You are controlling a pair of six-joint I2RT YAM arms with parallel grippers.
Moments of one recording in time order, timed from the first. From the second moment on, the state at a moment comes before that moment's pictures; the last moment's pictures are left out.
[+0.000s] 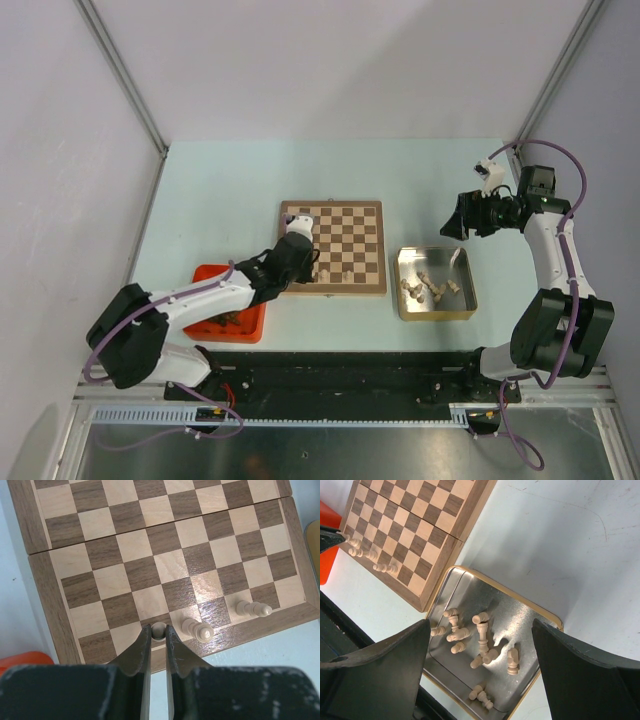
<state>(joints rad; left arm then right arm) -0.80 1.36 0.73 -0.09 -0.30 -0.45 -0.23 1.42 1.19 -0.77 -0.77 -0.37</state>
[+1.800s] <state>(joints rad) -0.80 1.38 0.71 -0.06 -0.28 -0.45 -0.22 1.42 1.19 -0.77 -0.77 -0.38</state>
